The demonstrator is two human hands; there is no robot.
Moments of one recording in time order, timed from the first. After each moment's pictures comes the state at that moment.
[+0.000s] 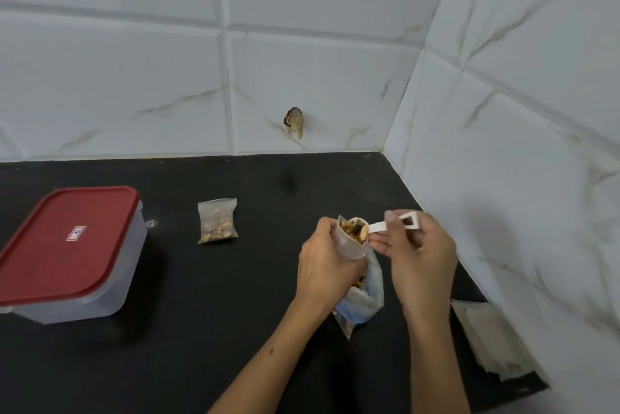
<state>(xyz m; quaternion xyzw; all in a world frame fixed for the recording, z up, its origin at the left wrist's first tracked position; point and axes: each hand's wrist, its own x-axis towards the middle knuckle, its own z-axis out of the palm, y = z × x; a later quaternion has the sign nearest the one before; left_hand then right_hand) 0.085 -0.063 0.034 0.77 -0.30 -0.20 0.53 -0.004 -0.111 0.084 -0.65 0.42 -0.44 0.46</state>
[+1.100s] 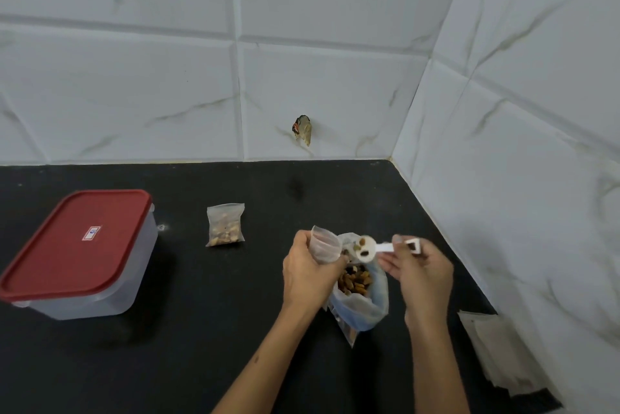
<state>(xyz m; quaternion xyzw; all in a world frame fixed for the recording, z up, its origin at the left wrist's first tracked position) 0.101 -0.045 0.018 0.75 -0.21 -0.21 0.58 -0.007 -0.136 0.043 -0.54 0.46 -0.42 0.57</state>
